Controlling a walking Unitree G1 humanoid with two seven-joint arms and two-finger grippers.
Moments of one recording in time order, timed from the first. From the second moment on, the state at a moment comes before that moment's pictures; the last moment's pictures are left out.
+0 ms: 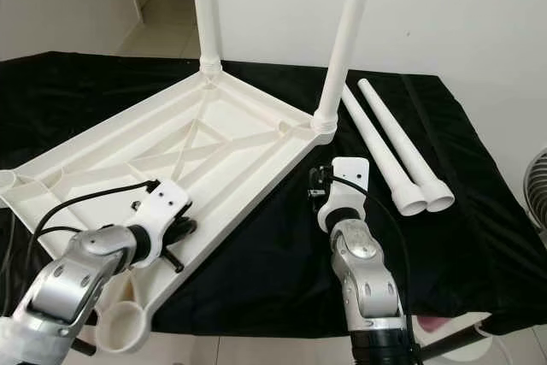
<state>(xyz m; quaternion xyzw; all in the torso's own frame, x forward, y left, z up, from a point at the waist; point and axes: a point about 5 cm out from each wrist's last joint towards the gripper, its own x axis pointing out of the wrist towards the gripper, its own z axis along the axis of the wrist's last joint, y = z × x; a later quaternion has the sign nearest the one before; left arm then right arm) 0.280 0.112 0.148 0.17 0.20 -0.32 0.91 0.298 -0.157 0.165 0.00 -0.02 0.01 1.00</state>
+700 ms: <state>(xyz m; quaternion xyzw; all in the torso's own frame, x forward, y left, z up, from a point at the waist) 0.315 0.064 0.158 0.18 0.15 -0.30 0.92 0.294 -0.148 0.163 0.01 -0.02 0.02 1.00</state>
